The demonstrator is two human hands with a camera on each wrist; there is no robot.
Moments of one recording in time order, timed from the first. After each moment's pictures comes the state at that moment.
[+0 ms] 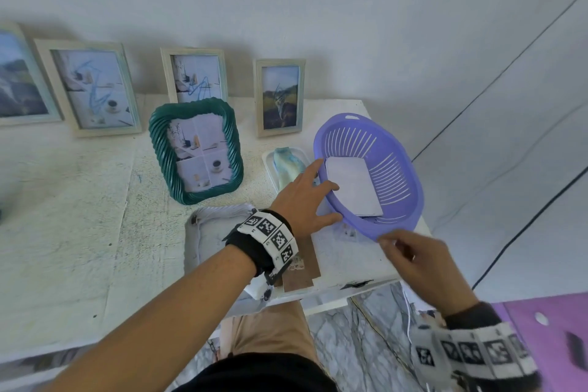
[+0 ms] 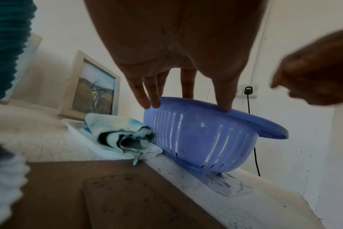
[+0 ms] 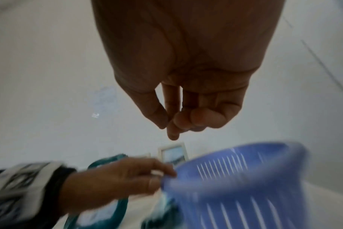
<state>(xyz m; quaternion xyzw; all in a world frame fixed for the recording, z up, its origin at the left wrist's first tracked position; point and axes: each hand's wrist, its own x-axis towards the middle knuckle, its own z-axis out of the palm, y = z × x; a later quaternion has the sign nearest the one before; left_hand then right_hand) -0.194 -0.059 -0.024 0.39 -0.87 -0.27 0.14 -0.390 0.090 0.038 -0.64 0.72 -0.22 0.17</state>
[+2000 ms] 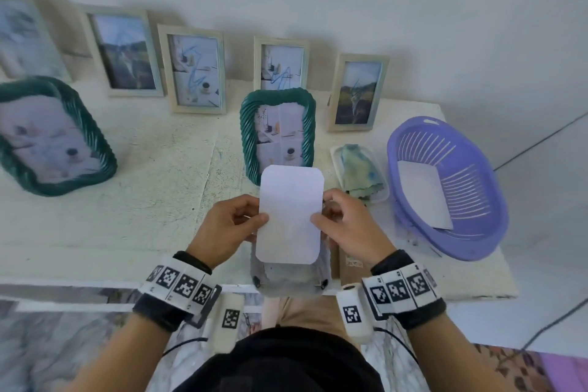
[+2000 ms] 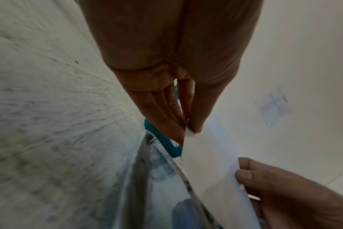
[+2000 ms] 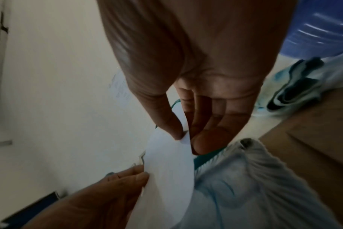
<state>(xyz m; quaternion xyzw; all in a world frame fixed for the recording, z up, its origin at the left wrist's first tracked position) 0.007 0.018 -0.032 0.54 -0.51 -0.55 0.39 -0.227 0.002 0.008 -0.64 0.56 -0.24 0.47</state>
